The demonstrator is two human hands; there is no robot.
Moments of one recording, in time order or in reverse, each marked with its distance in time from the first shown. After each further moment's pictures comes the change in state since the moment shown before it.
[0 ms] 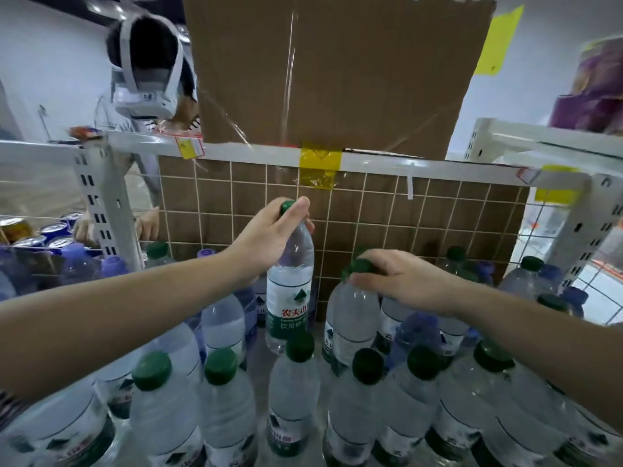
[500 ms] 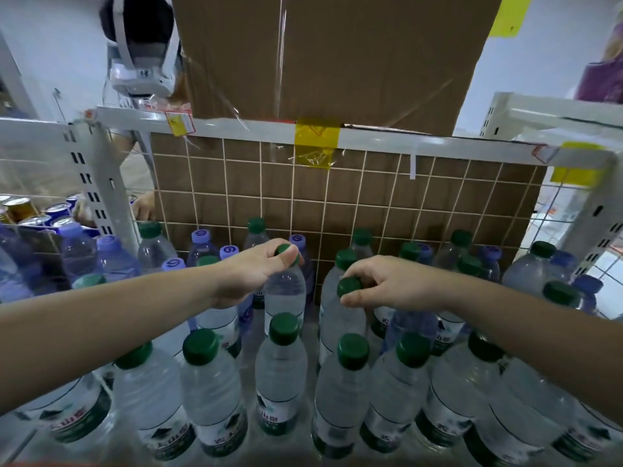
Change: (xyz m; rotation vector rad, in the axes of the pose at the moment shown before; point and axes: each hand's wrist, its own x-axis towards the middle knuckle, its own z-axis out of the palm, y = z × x) left_hand -0.025 -0.039 0.010 0.161 -0.348 -0.382; right_hand 0.012 0.024 0.015 -0.090 -0.256 -0.013
